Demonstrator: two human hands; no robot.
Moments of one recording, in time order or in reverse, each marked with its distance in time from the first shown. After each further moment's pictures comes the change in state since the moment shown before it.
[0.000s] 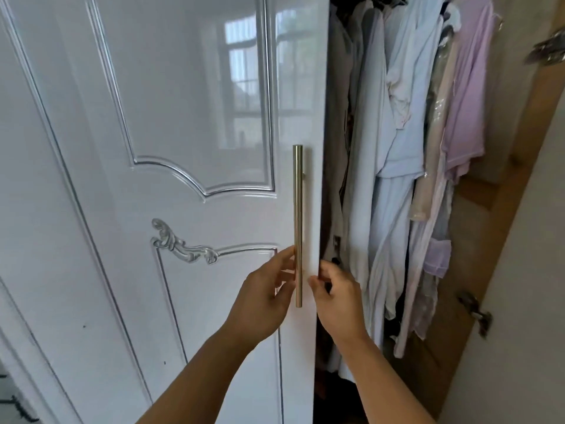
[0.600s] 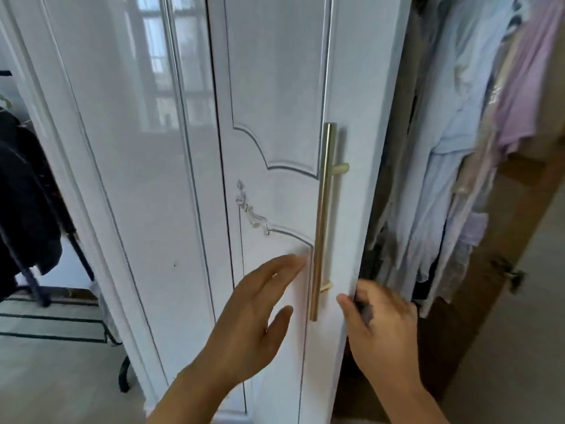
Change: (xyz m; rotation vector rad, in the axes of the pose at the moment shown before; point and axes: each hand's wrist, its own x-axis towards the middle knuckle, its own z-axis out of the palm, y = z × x) left_hand -0.184 -0.001 -0.138 0.272 0.021 0.198; right_hand -0.187 -0.125 0.012 -0.348 0.142 -0.232
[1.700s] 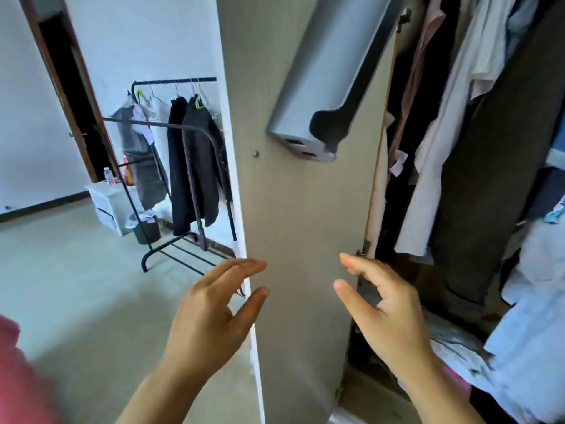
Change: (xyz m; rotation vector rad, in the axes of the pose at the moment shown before) left_hand -0.096 0.009 -0.127 0.404 0.409 -0.513; right_hand 0.006 -0.108 0.068 0.798 -0.431 -0.243
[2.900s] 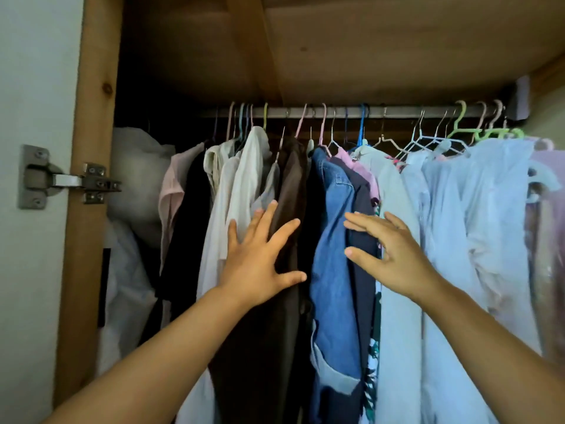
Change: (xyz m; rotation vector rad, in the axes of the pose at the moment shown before) left_hand 0.438 0.252 0.365 0.174 -0.067 0.520; right_hand 0.371 0.150 -0.412 -0.763 0.180 -0.392
